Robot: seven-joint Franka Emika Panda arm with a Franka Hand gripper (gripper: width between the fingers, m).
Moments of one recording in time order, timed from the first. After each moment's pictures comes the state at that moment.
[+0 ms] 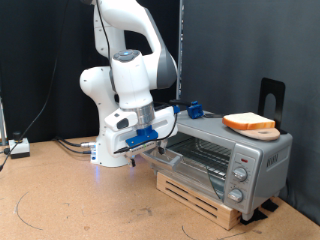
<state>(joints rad) 0.19 -0.16 -0.30 -2.59 0.25 2.45 0.40</state>
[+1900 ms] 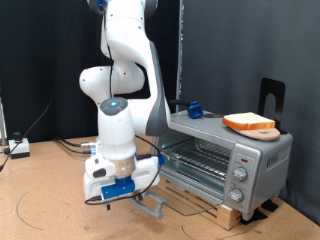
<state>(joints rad) 0.11 0.27 -0.32 -2.45 0.34 2.58 0.37</state>
